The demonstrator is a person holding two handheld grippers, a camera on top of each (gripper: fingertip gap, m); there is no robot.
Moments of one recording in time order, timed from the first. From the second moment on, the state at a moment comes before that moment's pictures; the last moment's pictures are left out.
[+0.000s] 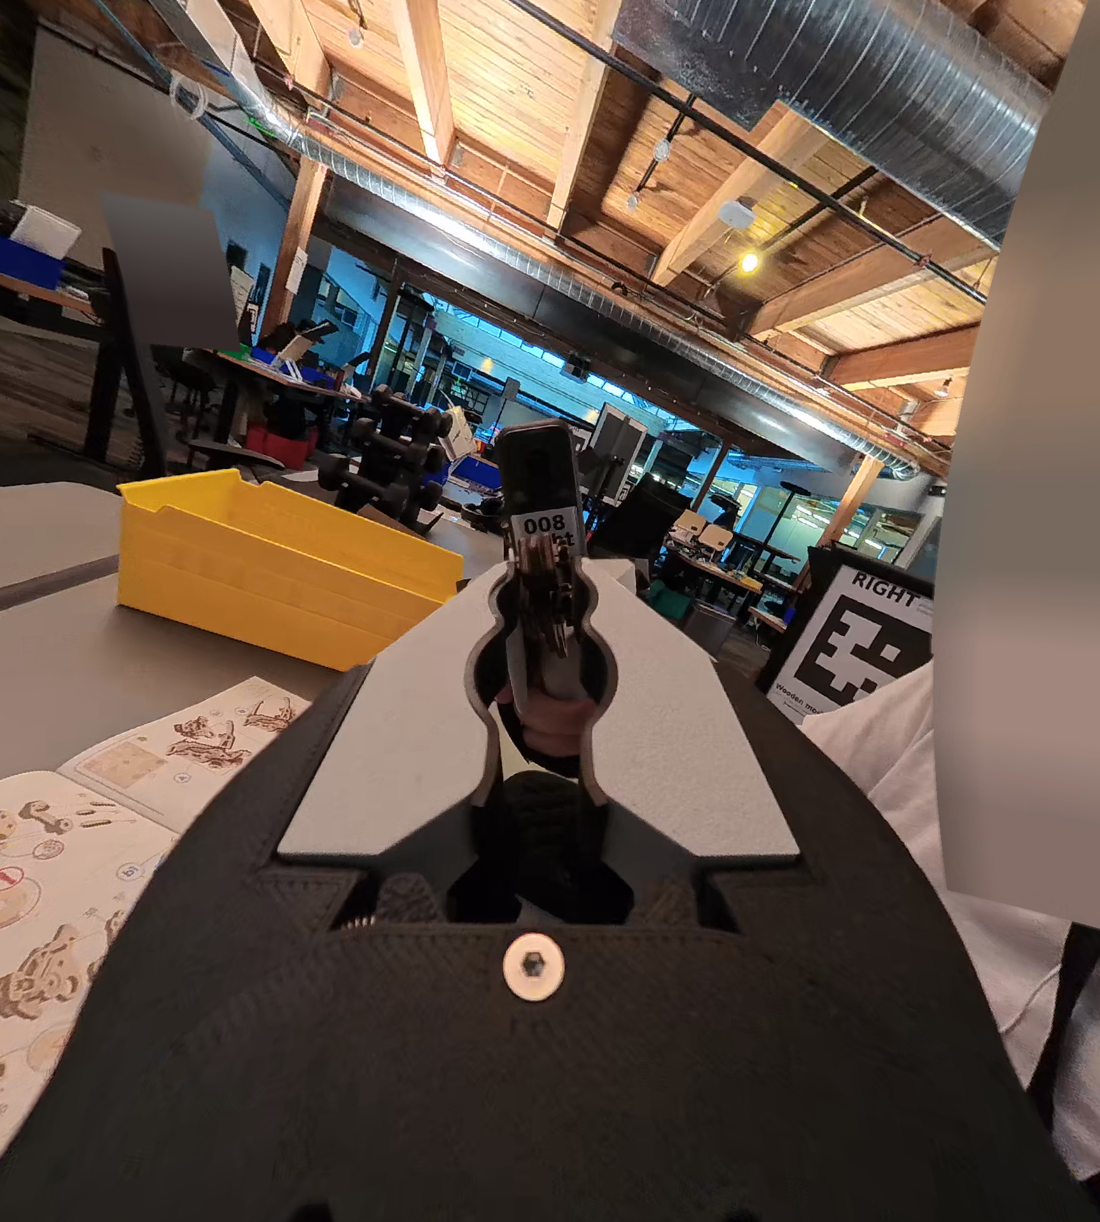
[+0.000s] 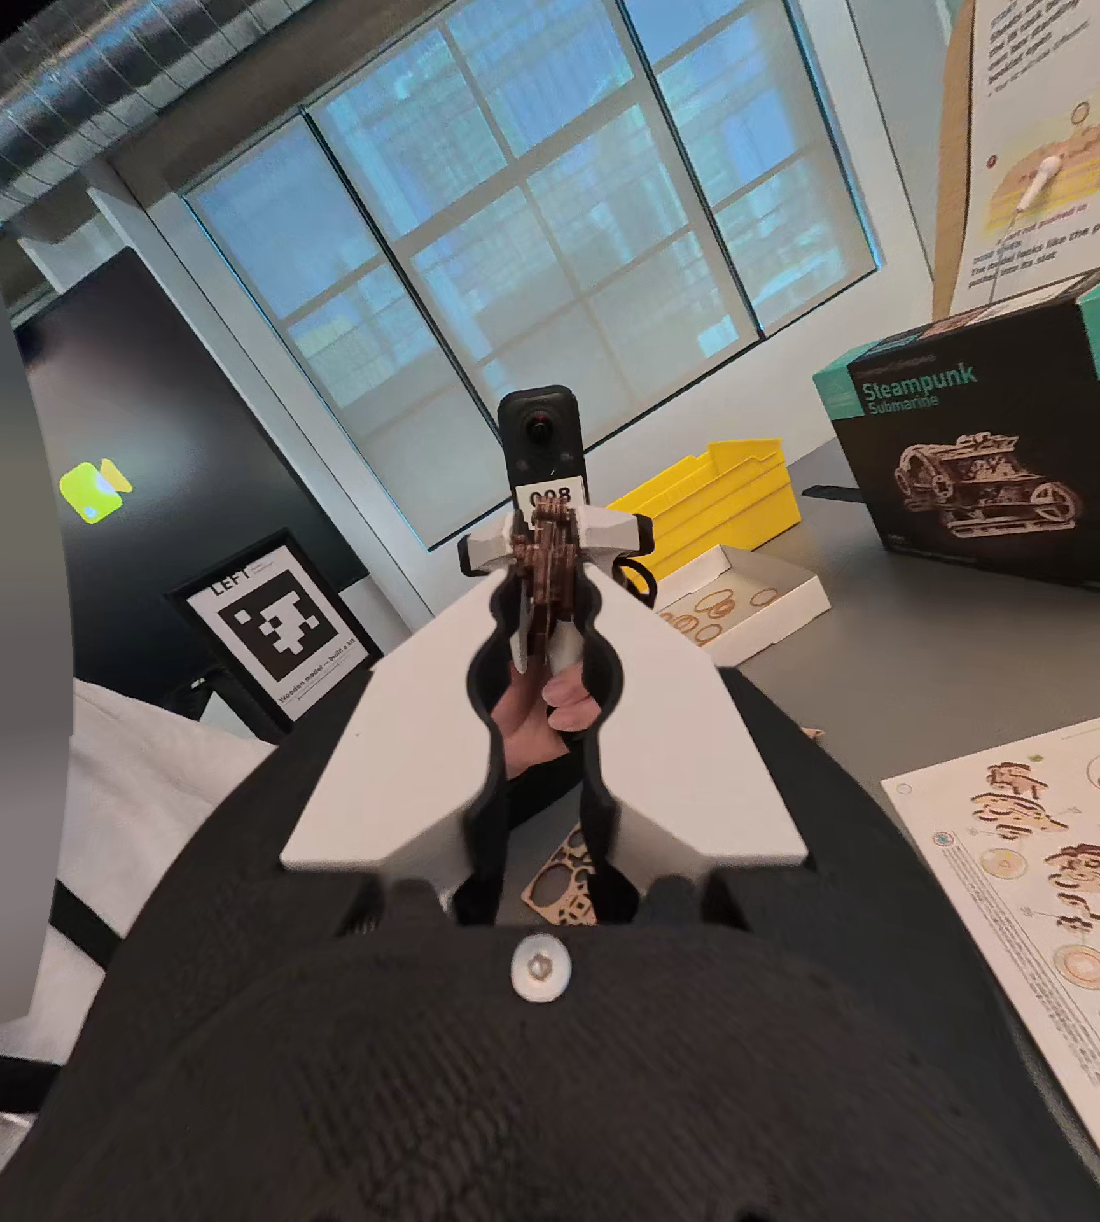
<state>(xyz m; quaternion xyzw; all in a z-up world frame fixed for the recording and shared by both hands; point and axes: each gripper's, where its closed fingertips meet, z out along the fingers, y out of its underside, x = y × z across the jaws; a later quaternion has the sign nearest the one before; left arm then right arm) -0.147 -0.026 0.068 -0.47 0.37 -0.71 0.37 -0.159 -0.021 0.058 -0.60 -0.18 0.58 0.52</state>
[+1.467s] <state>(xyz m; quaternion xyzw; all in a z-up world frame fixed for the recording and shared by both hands) -0.118 -0.036 -0.132 -0.78 0.26 -0.56 -0.04 -0.102 -0.065 -0.107 -0.80 -0.31 0.22 0.47</state>
